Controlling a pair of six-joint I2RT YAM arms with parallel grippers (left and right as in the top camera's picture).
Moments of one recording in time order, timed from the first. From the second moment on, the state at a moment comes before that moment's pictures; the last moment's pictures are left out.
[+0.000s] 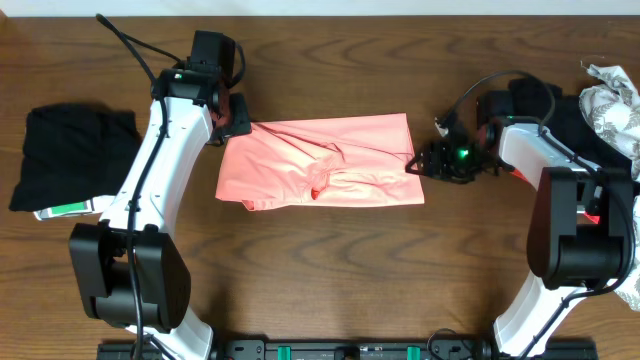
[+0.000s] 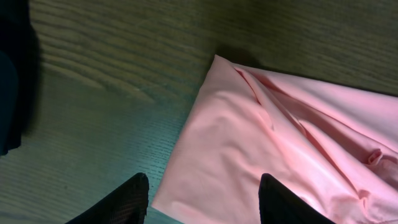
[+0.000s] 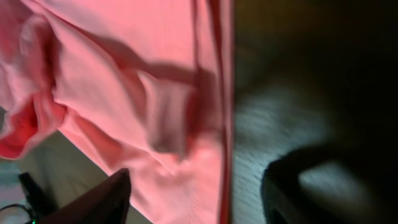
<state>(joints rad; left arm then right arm) -0.14 1.79 1.54 -1.00 -0.13 -0.36 -0.01 1.99 1.19 -0.66 -0.65 0.03</state>
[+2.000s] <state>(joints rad) -0.14 1.79 1.54 -1.03 -0.13 -0.36 -0.06 1.75 1.44 -0.91 -0.37 0.13</state>
